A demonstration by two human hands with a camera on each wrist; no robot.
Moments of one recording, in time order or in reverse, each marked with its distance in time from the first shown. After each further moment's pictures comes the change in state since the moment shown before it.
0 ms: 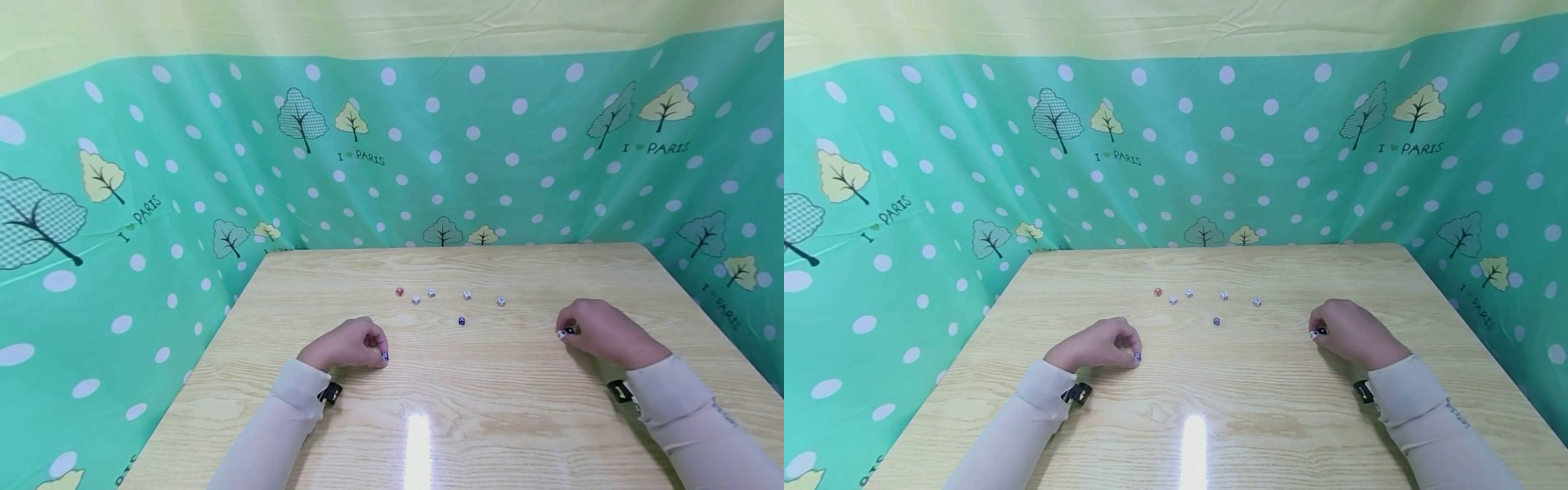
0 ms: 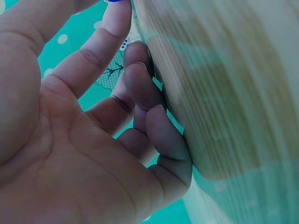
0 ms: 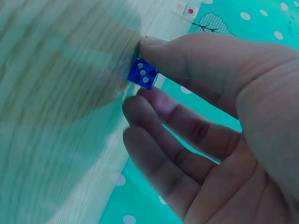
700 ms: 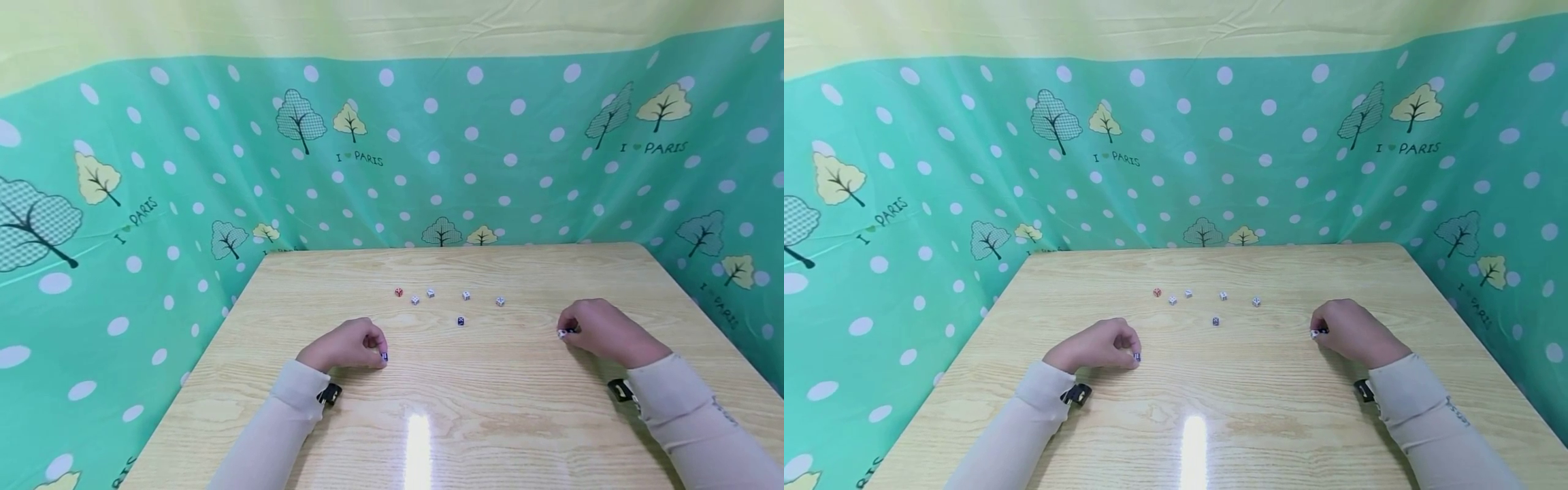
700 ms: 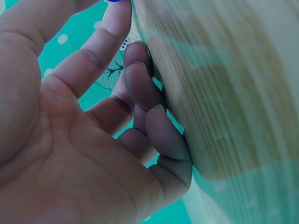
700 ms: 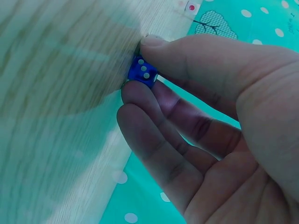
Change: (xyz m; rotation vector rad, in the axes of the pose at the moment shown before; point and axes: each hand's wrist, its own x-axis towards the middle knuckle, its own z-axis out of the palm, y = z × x) left_hand 0.001 0.000 0.000 -0.013 -0.006 0.007; right_hand 0.002 0.005 0.003 0.022 -0.024 0.054
